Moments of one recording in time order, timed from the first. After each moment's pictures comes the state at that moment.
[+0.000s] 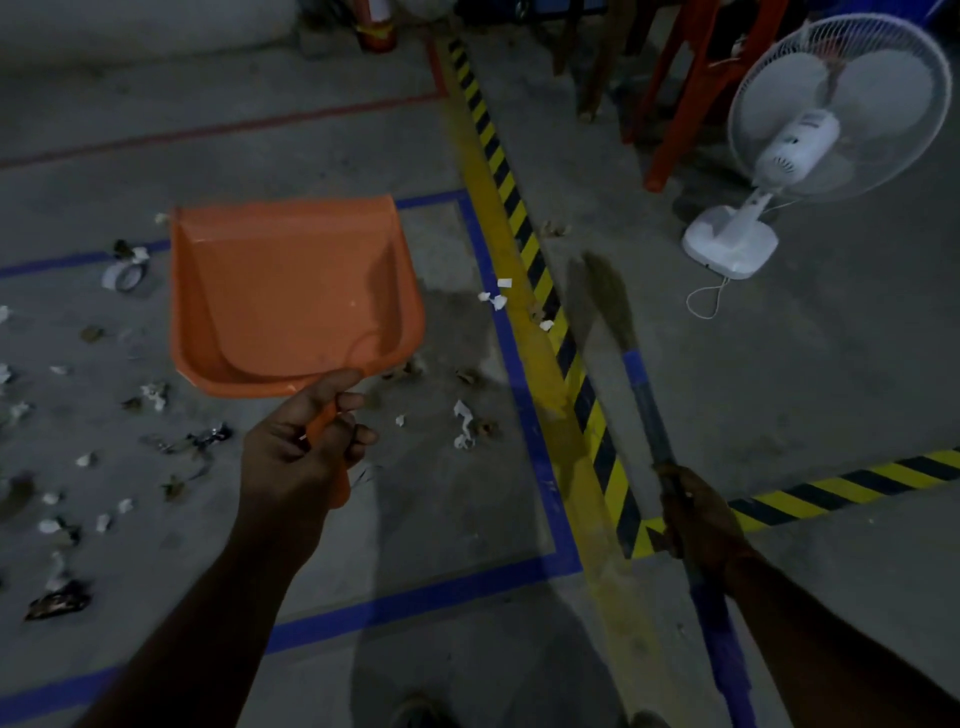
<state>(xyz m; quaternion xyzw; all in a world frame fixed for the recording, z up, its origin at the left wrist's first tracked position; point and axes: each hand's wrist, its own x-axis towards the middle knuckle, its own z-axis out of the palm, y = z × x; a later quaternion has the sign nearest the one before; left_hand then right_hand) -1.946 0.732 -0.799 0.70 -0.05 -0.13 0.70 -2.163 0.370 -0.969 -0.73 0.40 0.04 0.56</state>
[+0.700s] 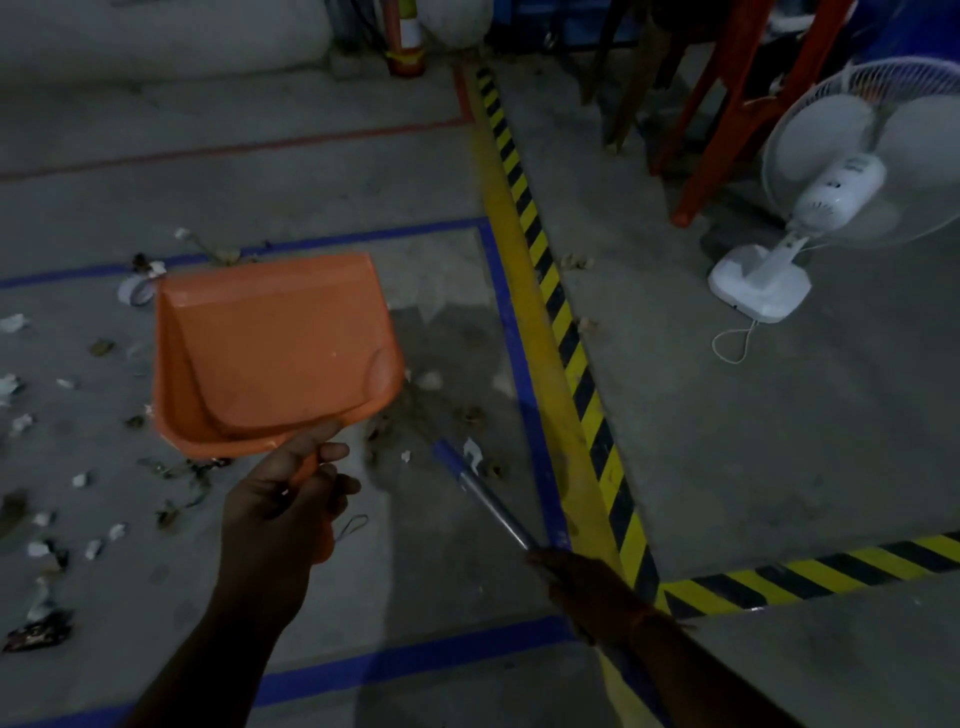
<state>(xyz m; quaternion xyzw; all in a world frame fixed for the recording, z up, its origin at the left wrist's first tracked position) -1.909 0.732 -0.836 0.70 0.04 -0.10 0.70 -2.074 0.449 -0.993 -0.75 0.20 0.29 0.56</state>
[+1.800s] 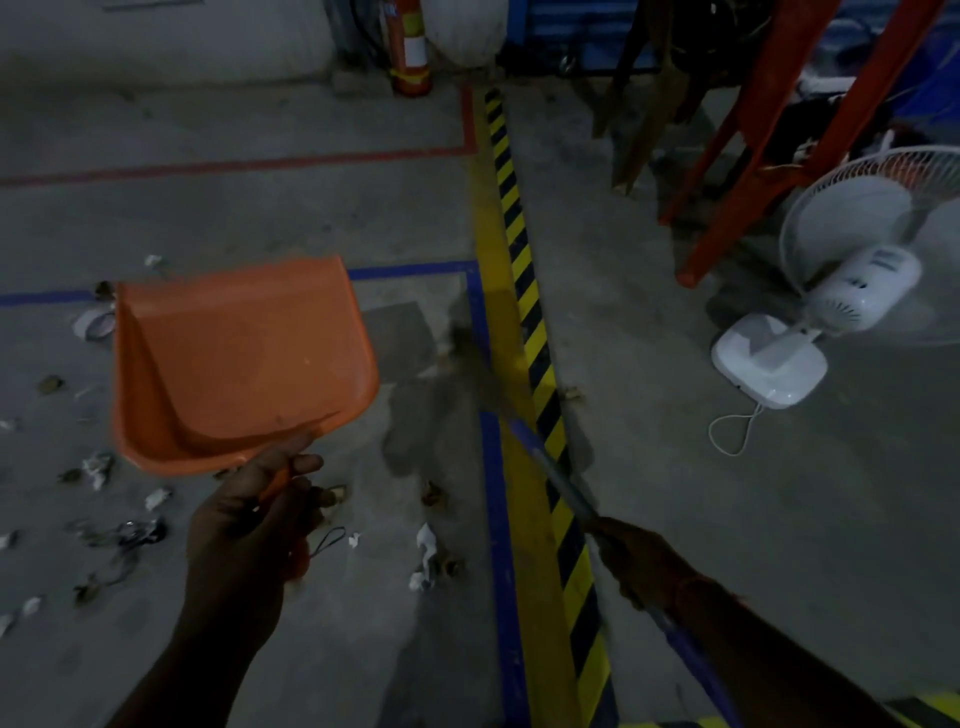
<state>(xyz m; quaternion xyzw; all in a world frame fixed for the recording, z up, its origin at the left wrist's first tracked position) -1.773 0.565 -0.822 0.70 0.08 -0.08 0.70 -1.904 0.191 -0.984 -0.77 0.29 0.27 0.50</state>
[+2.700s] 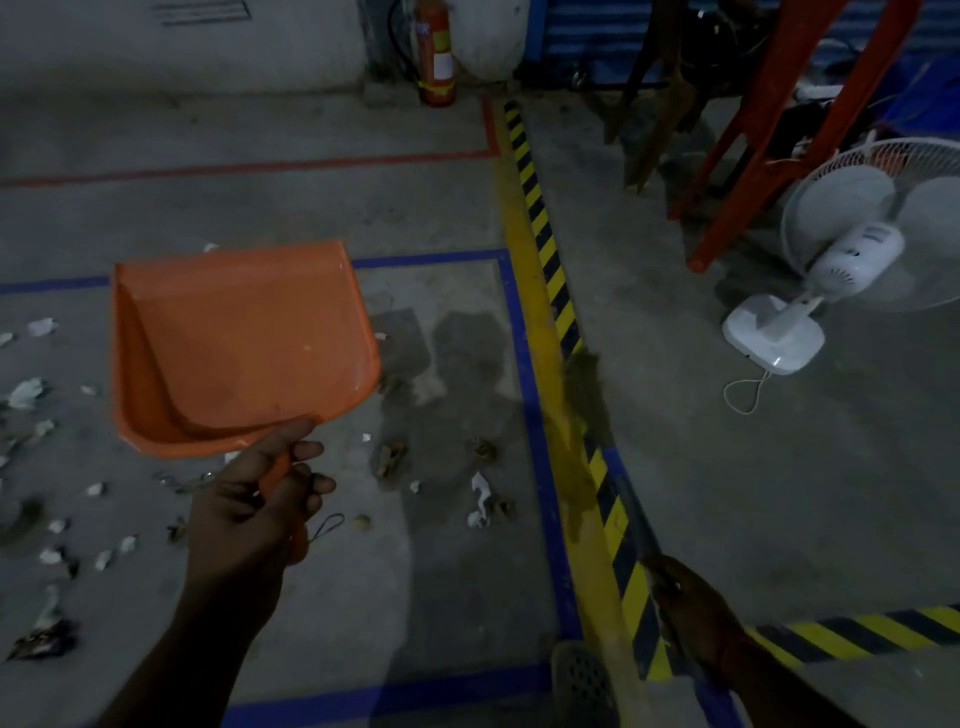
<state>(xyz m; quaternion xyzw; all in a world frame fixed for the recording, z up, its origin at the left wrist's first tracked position) -1.854 0.742 -0.781 0.72 0.06 -0.05 0.69 -2.065 0.347 -0.962 -0.73 0.42 0.18 0.51</state>
